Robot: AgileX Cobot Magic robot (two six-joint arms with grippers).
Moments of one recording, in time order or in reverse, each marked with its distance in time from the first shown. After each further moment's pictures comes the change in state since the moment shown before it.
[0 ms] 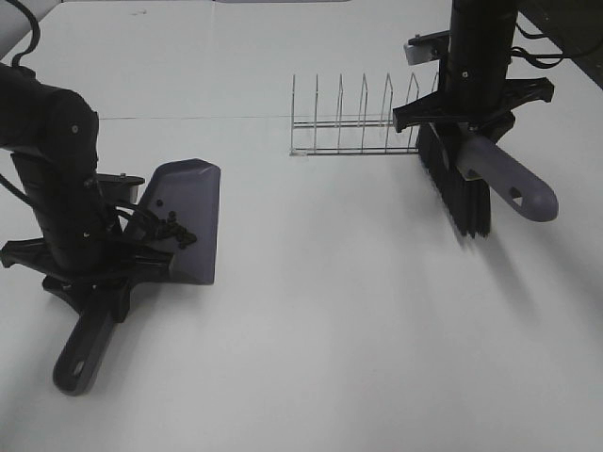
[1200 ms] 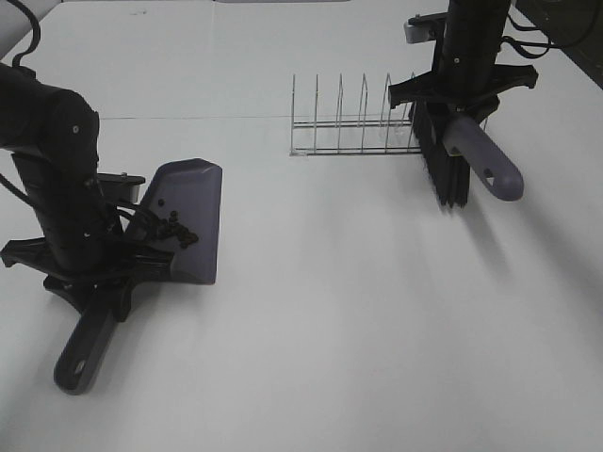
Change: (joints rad) left arm -0.001 0.000 0.000 0.001 -0.007 0.002; right arm -0.044 0.135 -0.235 0.027 -0.046 -0.026
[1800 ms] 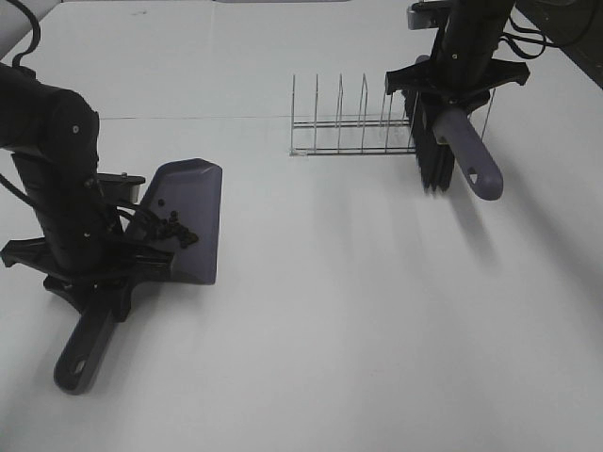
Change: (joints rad) left arm 0.000 0.000 0.000 -0.001 0.000 0.001; right arm -0.018 0.010 0.000 0.042 -0.140 0.000
